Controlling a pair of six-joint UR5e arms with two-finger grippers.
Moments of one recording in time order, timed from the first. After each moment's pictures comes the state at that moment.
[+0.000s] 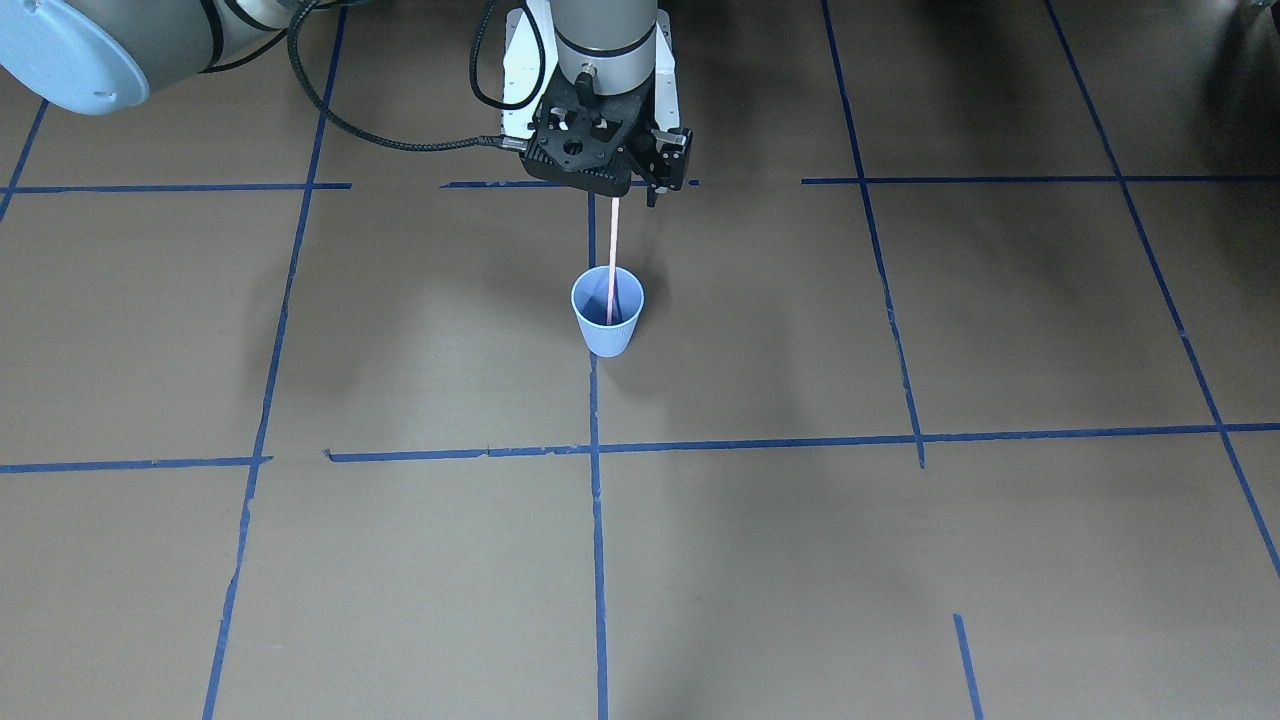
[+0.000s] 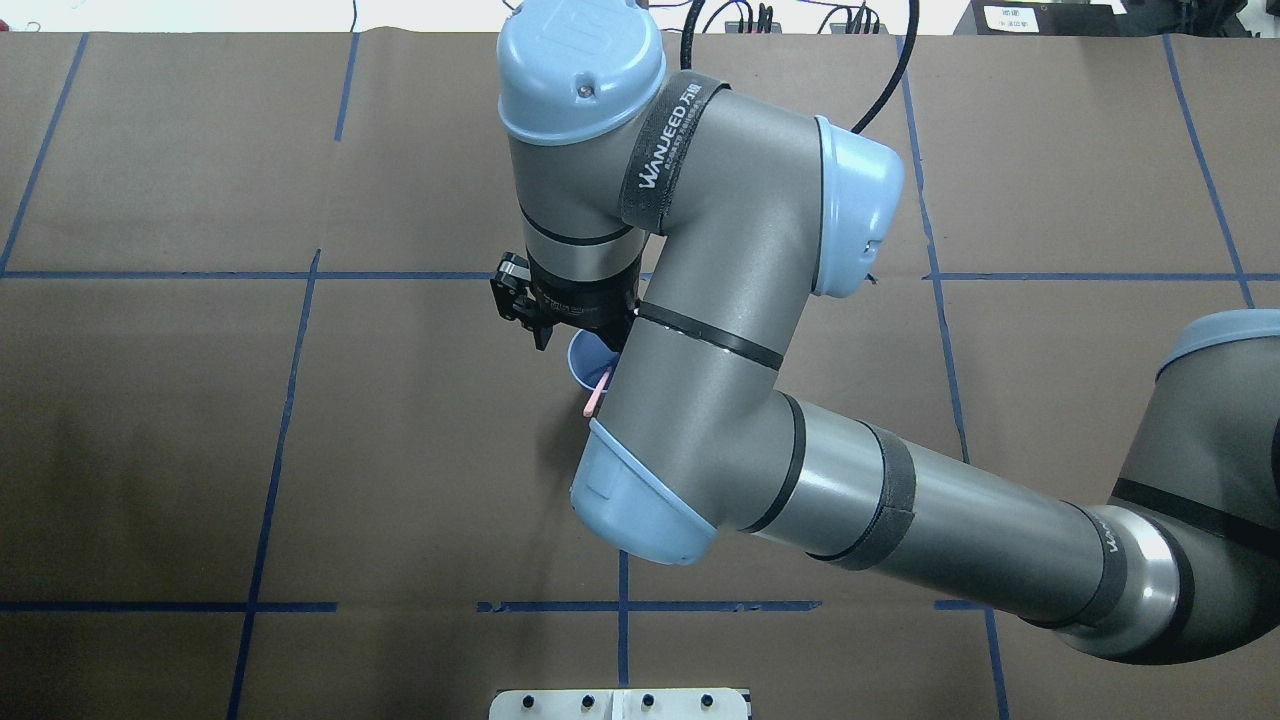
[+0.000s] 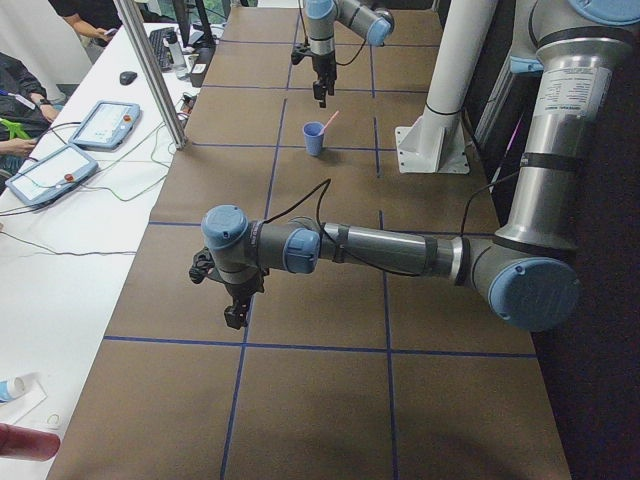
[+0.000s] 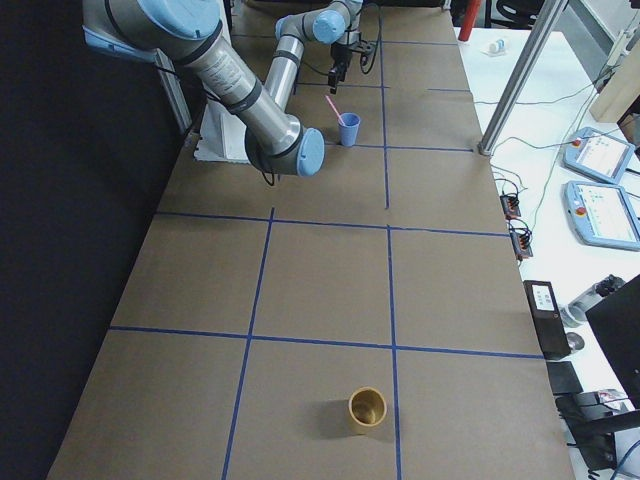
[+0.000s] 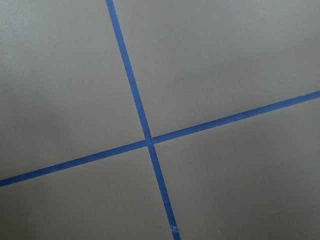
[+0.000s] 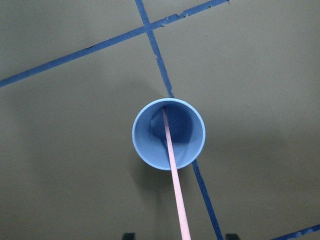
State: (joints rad) left arm -1.49 -1.70 -1.55 -1.58 -2.33 0.14; right arm 0.57 -0.57 1.72 -2.01 2.04 1.51
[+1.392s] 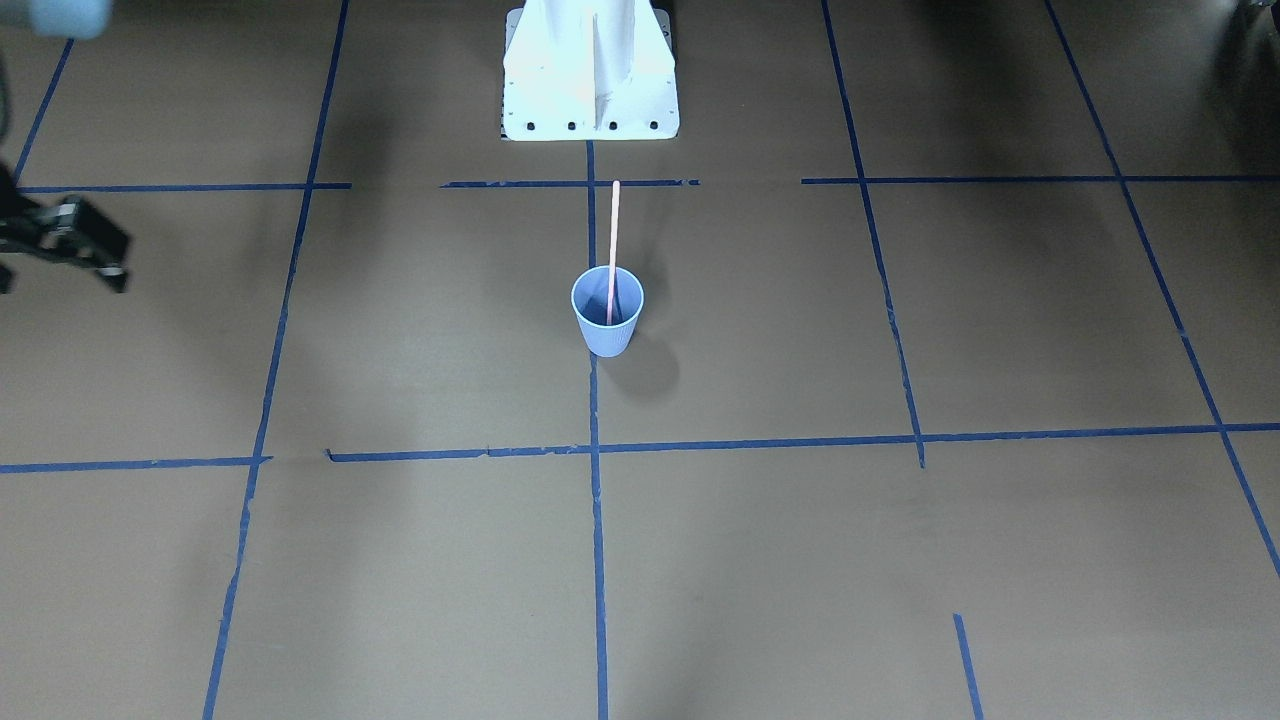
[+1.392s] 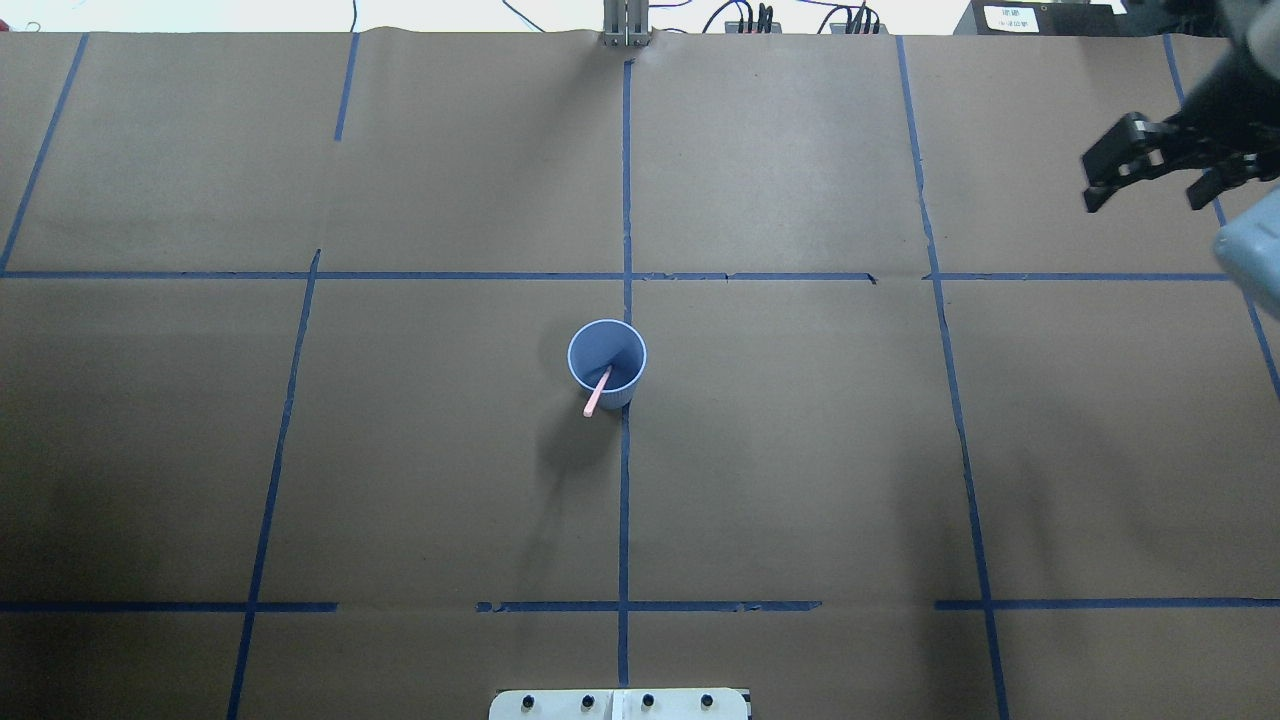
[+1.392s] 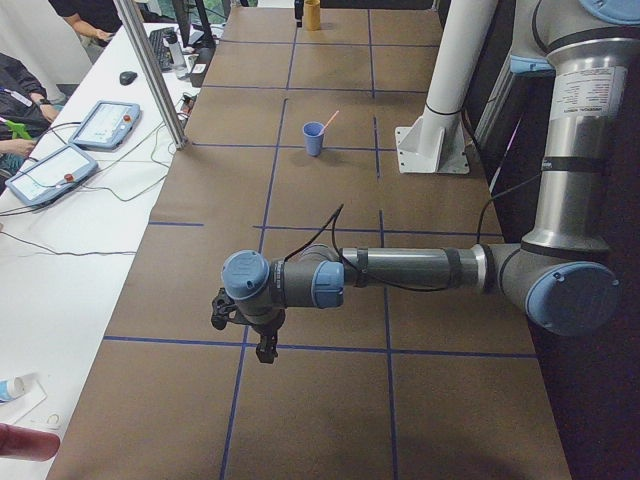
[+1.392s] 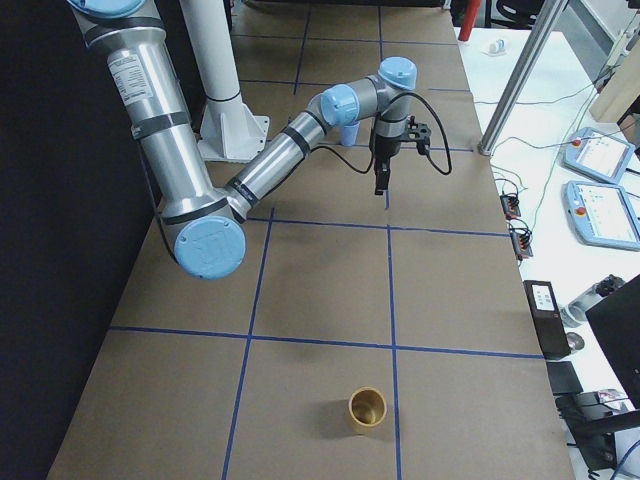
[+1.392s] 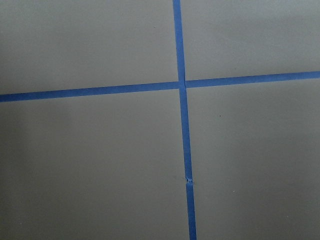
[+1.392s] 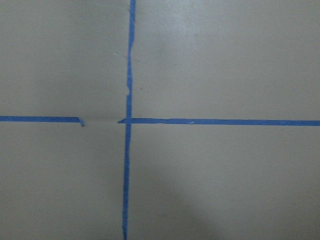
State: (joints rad) left arm -1.55 -1.60 -1.52 -1.56 -2.40 0.08; right arm 1.22 -1.27 1.99 -2.00 2.26 0.44
